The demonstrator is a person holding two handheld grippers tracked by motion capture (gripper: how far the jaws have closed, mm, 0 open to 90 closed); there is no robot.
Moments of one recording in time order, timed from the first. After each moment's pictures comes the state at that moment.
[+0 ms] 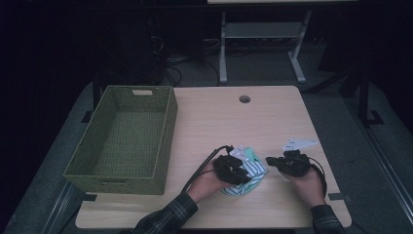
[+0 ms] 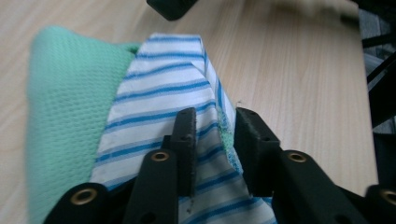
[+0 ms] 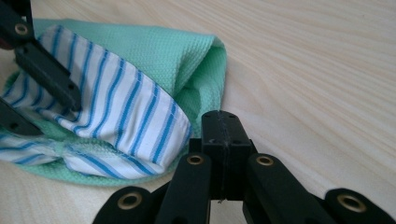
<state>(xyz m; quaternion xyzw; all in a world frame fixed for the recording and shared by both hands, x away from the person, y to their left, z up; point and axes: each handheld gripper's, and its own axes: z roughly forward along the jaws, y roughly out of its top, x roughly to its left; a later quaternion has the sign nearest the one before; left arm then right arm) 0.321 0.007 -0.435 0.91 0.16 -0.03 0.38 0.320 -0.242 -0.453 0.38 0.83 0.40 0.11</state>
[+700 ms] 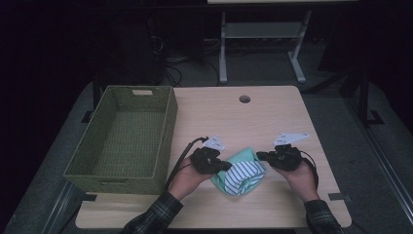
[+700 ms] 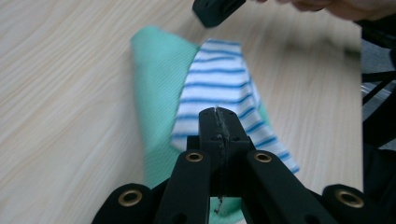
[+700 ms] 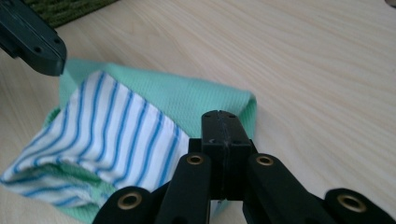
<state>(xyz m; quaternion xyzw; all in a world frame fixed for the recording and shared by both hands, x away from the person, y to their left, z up) 0.325 0.068 -0.410 0.89 0.22 0.00 0.39 0.331 -0.215 -0.432 0.34 0.83 0.42 0.10</state>
